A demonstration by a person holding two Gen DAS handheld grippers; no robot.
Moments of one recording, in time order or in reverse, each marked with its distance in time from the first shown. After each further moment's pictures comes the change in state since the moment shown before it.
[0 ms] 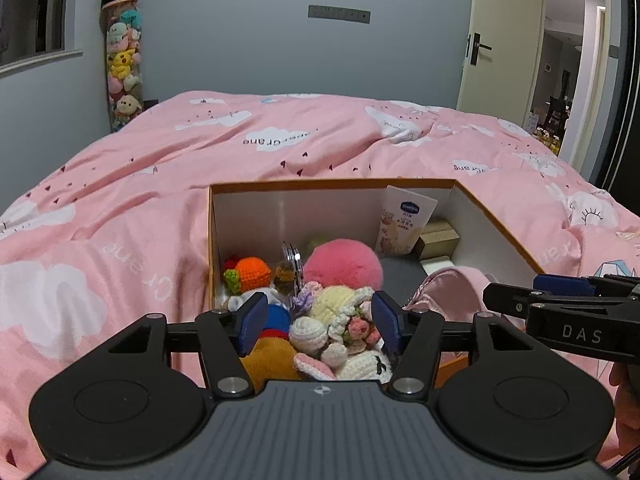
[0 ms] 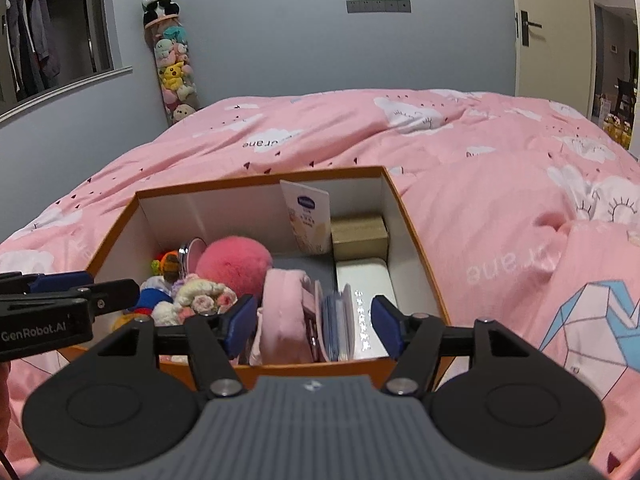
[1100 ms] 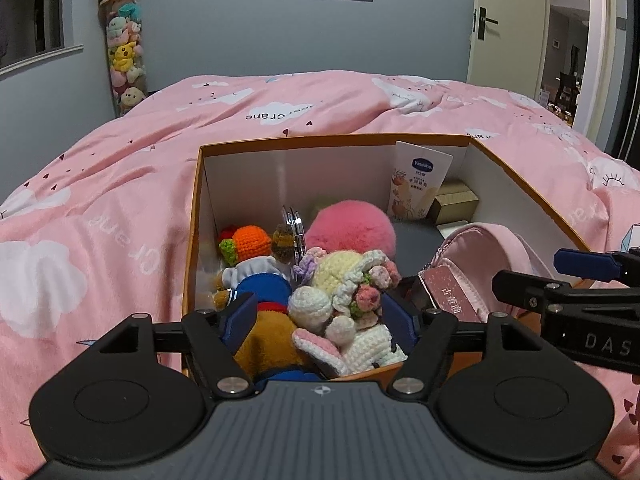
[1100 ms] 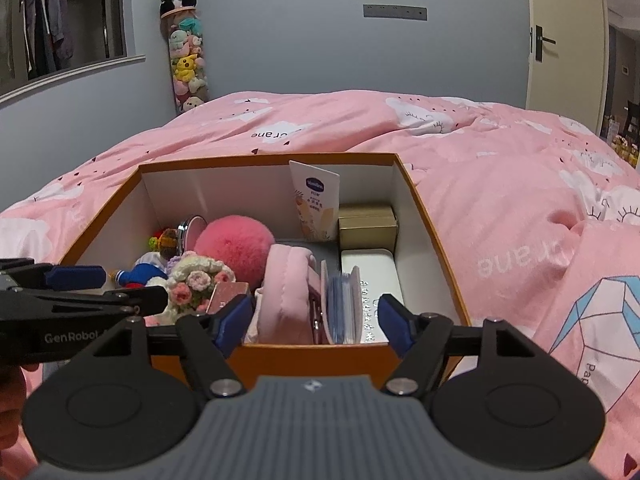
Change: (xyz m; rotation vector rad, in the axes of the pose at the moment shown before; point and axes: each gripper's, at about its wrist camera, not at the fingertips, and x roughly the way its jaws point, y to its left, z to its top) left arm 0.026 -0.011 -0.020 0.046 0.046 0.051; right arm 0.011 0.008 -0.019 -0.079 -0.020 0.000
